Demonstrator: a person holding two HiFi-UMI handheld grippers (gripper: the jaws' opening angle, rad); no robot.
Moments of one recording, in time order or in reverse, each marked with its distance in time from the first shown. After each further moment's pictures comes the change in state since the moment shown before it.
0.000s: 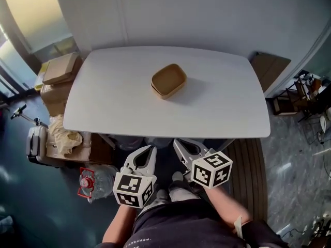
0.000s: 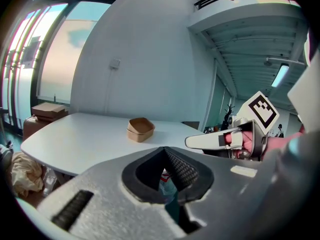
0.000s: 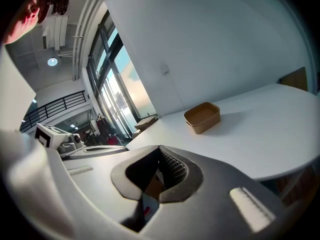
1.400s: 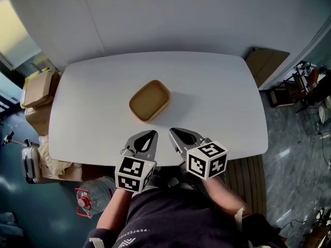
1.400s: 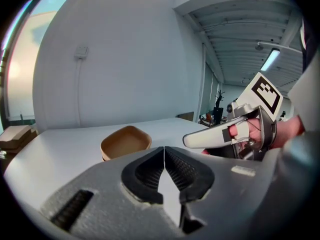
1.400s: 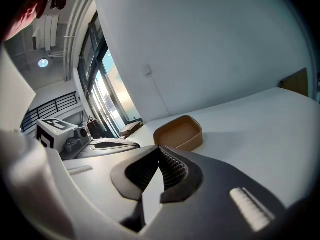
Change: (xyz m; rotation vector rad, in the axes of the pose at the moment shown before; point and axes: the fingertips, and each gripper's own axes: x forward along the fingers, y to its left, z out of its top) left arm 0.193 0.023 0.070 0.188 0.104 -0.110; right arm 0.072 -0.136 0.095 0.033 0.004 -0.055
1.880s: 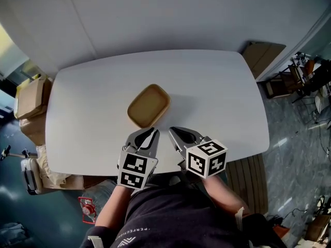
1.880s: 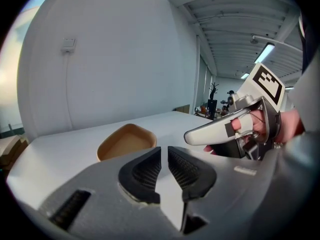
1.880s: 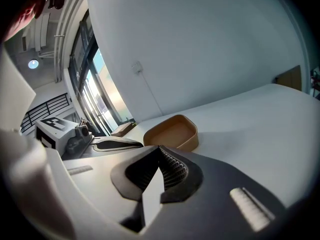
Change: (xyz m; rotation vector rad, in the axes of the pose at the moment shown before) left arm 0.039 0.028 0.004 0.072 0.069 -0.067; right arm 0.031 -0.023 0.010 0.052 0.016 -0.071
